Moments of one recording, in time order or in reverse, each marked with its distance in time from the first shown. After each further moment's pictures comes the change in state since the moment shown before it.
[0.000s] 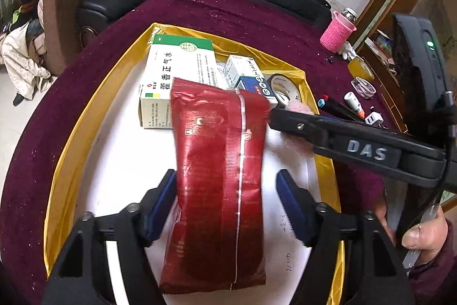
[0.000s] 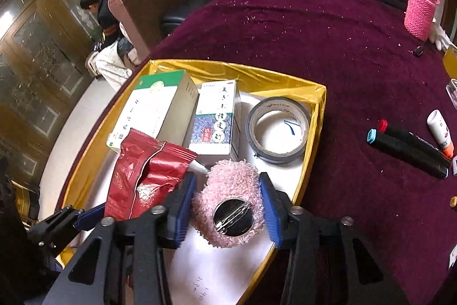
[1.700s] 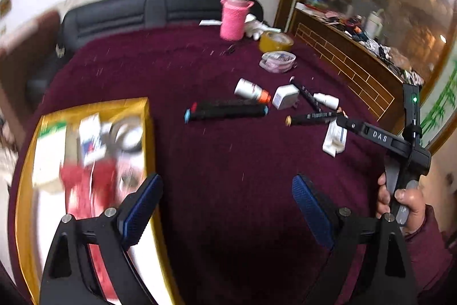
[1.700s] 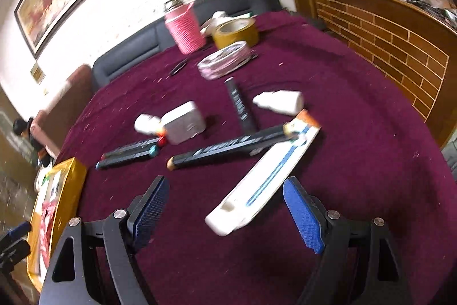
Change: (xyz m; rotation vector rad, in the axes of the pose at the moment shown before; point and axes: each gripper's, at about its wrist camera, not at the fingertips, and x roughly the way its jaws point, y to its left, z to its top) left arm -0.006 -0.203 -0.007 0.423 -0.059 -0.077; right arm -0.177 -0.286 -0.138 0.502 -0.380 -0.311
